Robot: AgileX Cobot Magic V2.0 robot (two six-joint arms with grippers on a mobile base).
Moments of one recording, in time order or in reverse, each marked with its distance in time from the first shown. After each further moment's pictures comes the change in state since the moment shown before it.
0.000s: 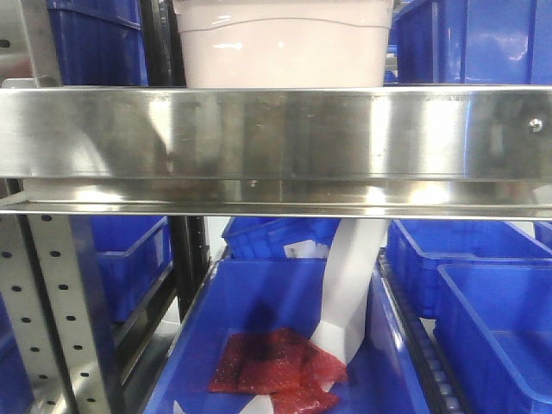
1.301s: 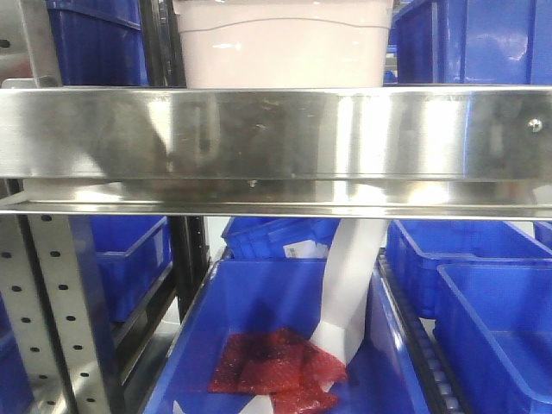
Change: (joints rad) left arm -0.010 0.000 0.015 0.517 0.135 -0.188; right arm 0.000 0.000 0.000 0.002 0.000 -0.003
